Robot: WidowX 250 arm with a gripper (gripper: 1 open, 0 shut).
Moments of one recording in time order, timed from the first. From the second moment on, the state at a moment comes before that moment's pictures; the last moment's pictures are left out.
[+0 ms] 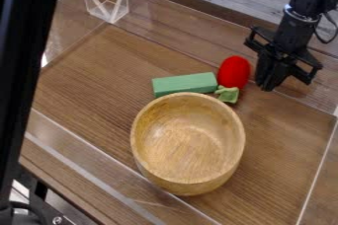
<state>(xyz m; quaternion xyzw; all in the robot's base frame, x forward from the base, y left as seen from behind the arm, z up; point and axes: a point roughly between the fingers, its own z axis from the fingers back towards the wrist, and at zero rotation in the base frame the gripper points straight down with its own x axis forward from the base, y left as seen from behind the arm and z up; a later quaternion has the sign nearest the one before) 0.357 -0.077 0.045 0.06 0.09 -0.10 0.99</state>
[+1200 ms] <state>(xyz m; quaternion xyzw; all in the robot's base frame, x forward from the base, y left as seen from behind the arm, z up) 0.363 -0.032 0.024 0.04 0.11 -0.06 0.99</state>
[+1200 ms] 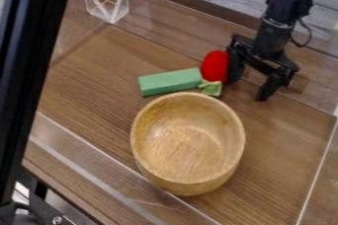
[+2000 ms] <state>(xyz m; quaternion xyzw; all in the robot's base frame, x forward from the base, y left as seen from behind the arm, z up) 0.352 -0.007 0.018 0.04 0.12 -0.05 0.99</state>
